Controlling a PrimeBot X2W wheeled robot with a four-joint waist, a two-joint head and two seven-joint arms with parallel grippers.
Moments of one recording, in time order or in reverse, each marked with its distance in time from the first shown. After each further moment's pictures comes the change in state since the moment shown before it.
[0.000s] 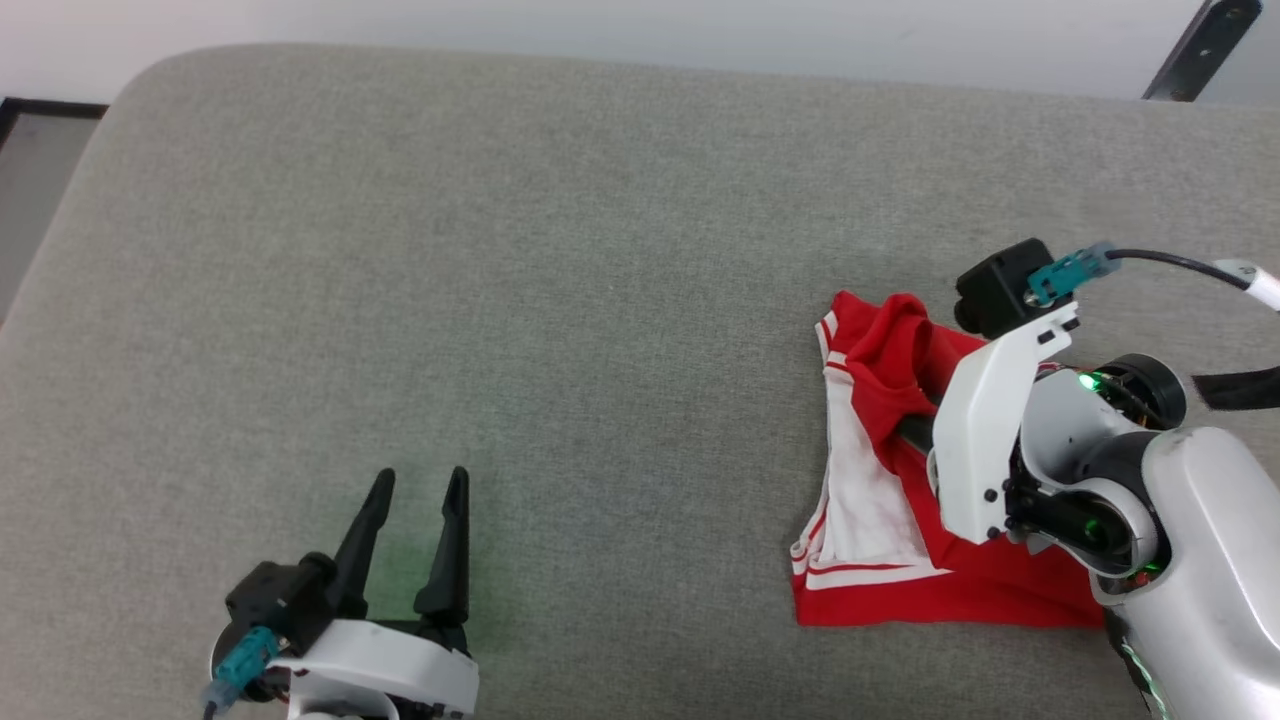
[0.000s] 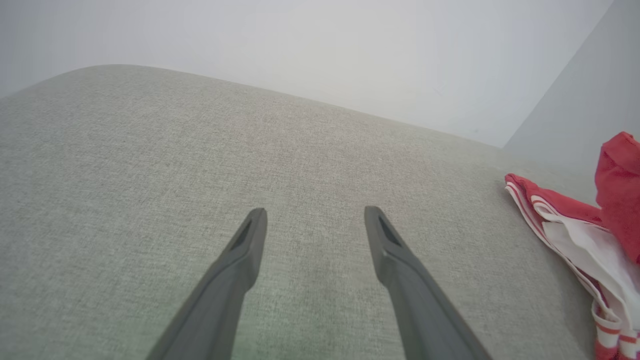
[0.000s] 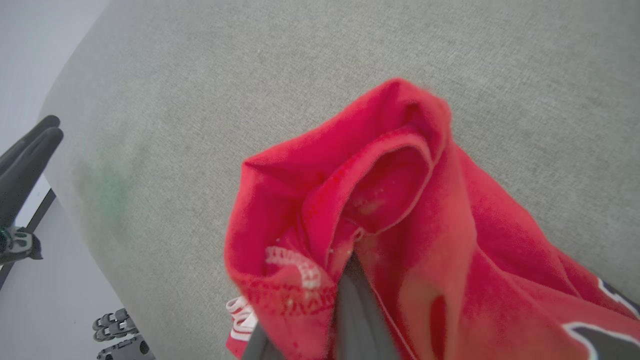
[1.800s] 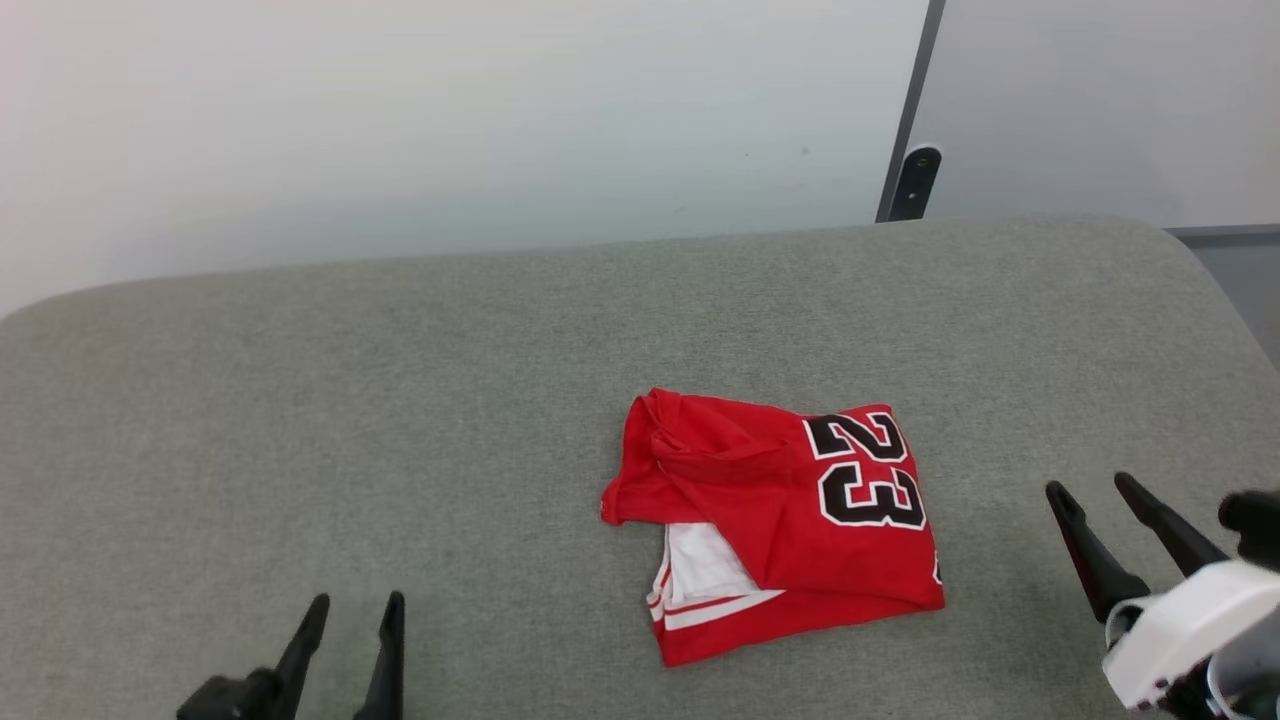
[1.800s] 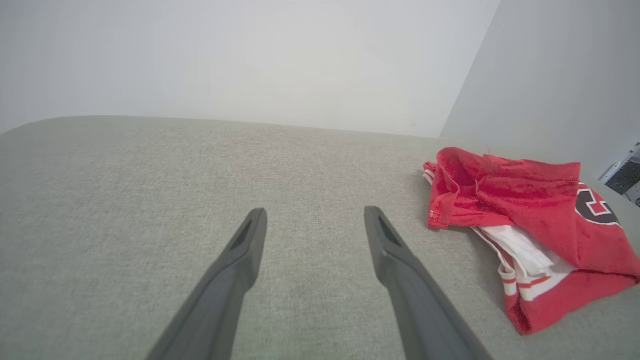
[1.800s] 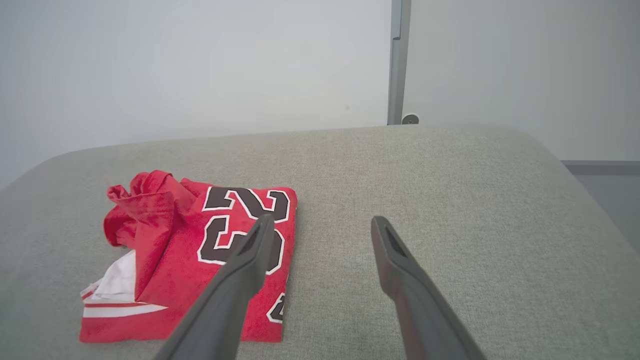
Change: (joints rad) left arm 0.175 0.110 0.005 -0.014 -0.010 0.042 0.000; right arm 0.436 -0.117 -0.204 0.026 -0.066 0.000 -0.758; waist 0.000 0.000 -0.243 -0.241
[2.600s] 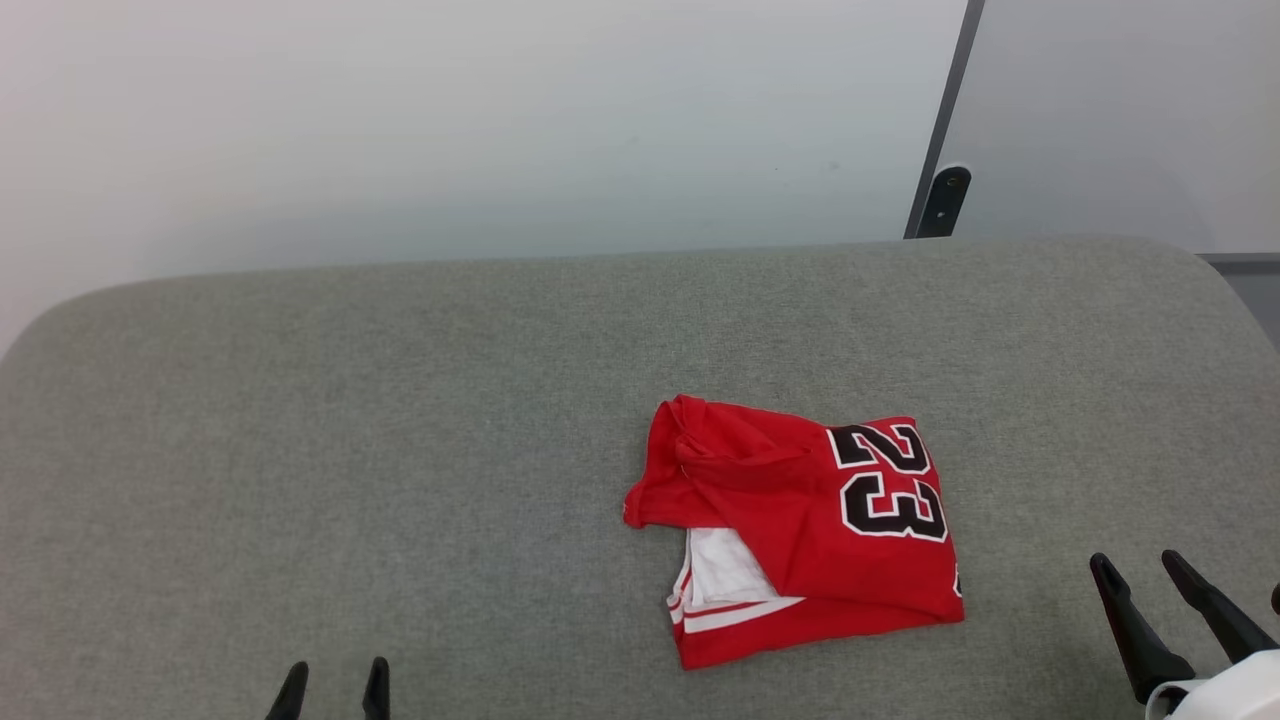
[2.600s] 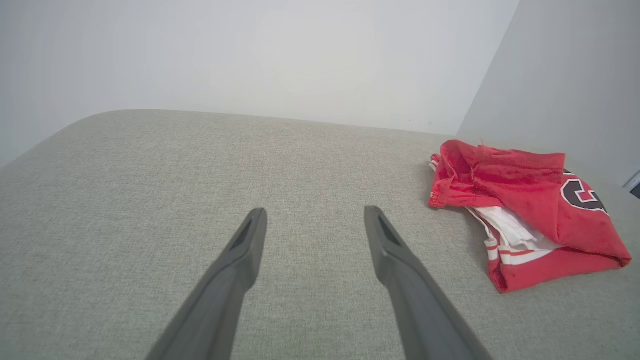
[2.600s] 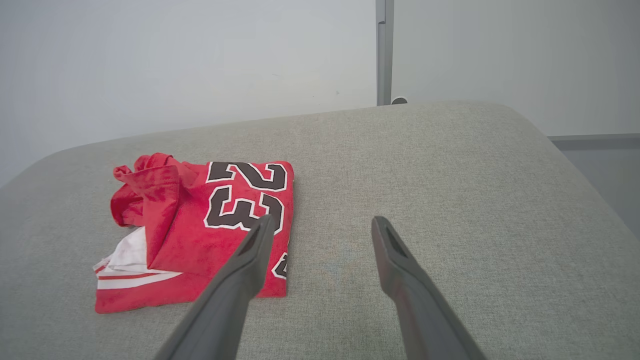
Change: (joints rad) left arm 0.243 0.008 0.006 -0.294 0.009 0.097 0.067; right arm 0.217 0.073 -0.159 -0.175 -0.055 0.000 0.061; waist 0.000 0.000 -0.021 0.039
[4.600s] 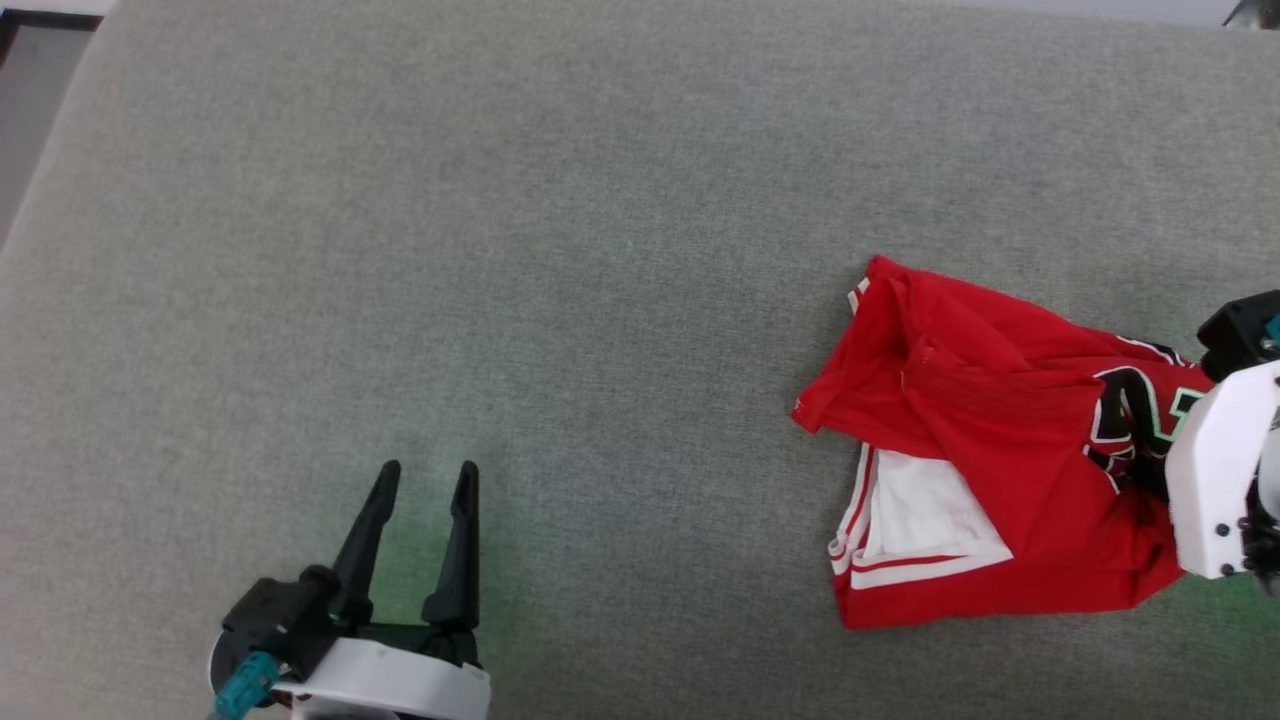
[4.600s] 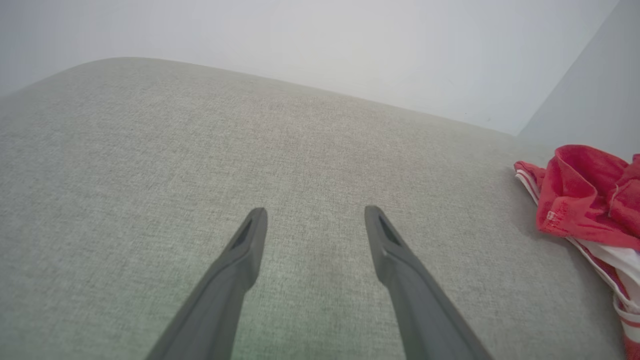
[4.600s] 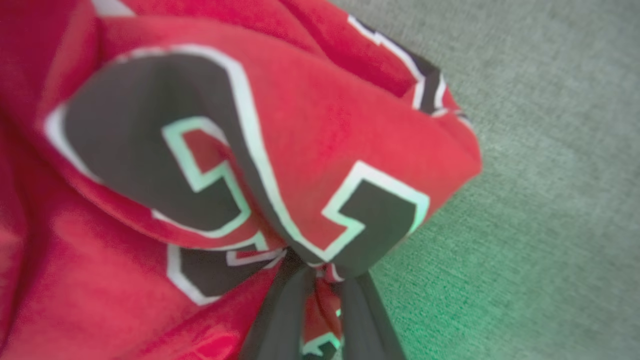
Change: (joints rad) left arm -0.359 -0.125 -0.033 0.160 0.029 -0.112 -0.067; right arm -0.499 -0.198 0.169 0.133 0.063 0.000 0.851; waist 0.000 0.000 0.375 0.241
